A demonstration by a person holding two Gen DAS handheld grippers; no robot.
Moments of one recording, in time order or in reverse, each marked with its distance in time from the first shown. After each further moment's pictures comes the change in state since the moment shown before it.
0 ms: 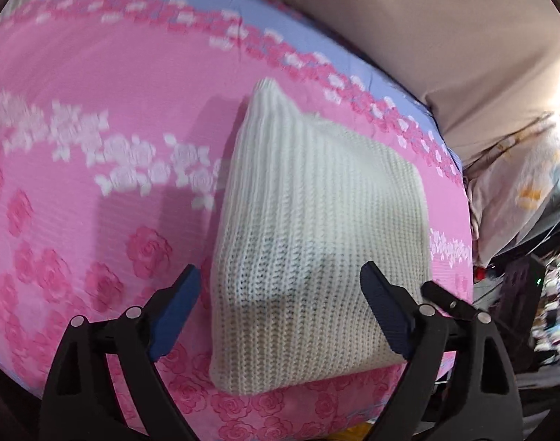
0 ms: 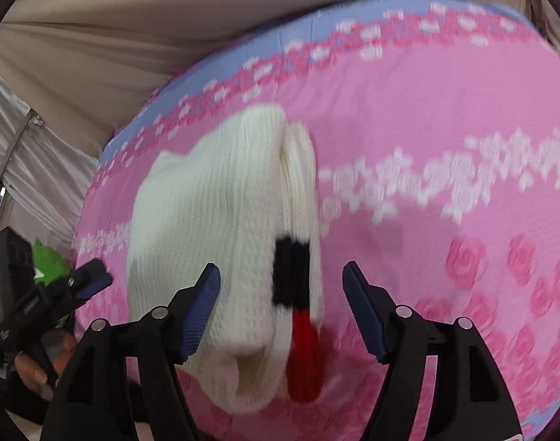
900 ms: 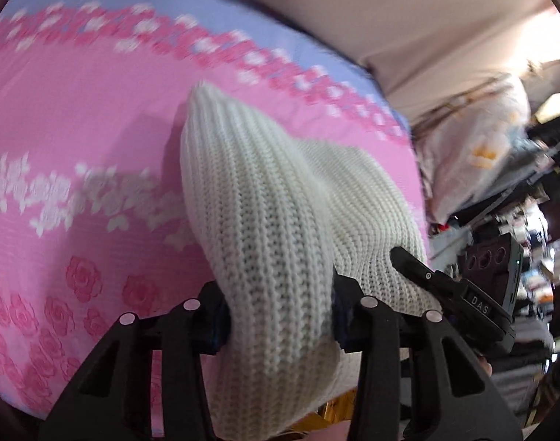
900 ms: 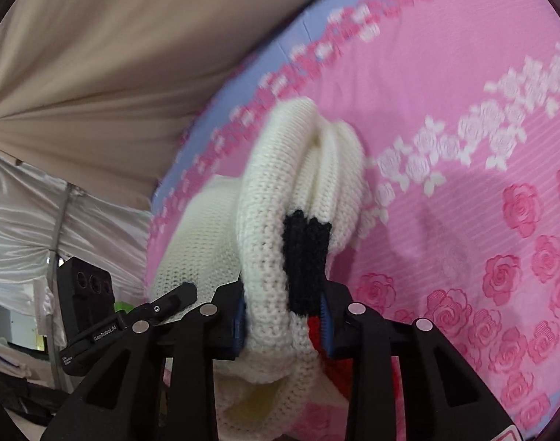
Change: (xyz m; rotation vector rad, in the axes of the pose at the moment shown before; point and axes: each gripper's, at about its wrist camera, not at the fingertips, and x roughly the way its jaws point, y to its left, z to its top) left arm -0.018 -0.068 0.033 0.178 0.139 -0.188; right arm -0.021 0.004 0.002 0.249 -0.092 0.249
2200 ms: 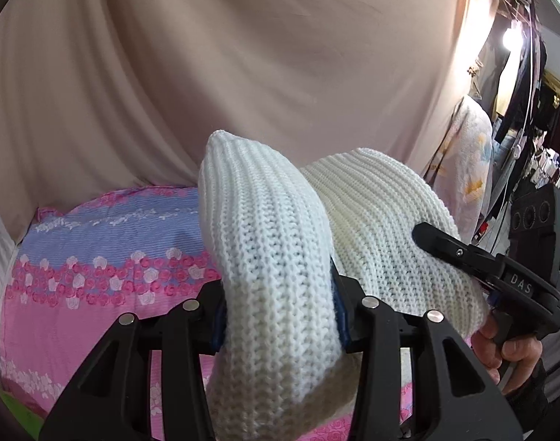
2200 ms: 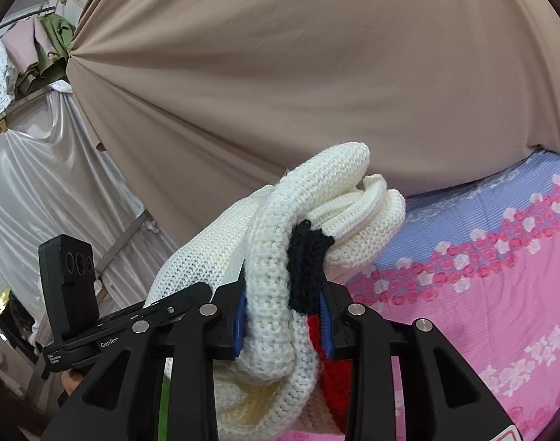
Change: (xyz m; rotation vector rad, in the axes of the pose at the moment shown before) left arm -0.258 0.023 0.128 0.412 -0.398 0.186; right arm 0.010 0.305 0.034 -0.376 -0.379 0.130
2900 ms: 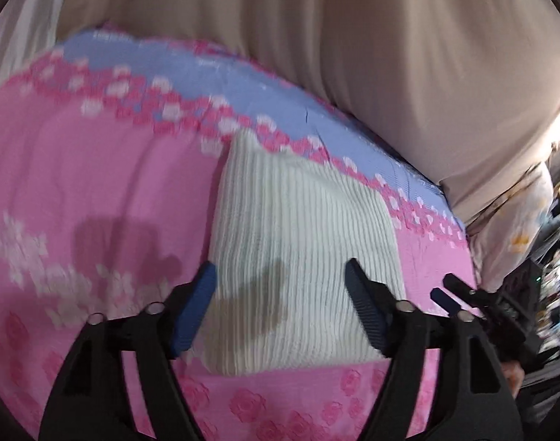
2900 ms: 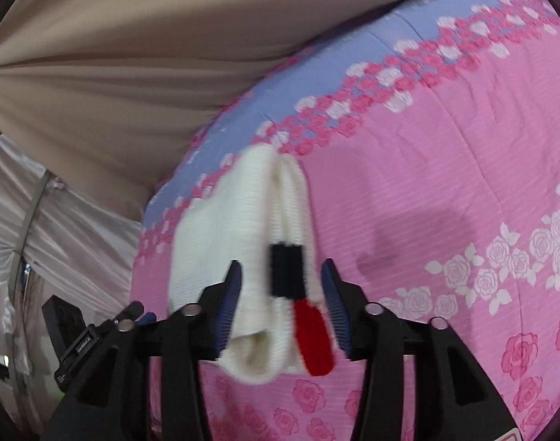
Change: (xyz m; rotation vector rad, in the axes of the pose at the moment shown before) left arm 0.093 0.138 -0.180 -0.447 0.088 0.088; right arm 0.108 -0.140 -0.144 0.247 0.322 -0.198
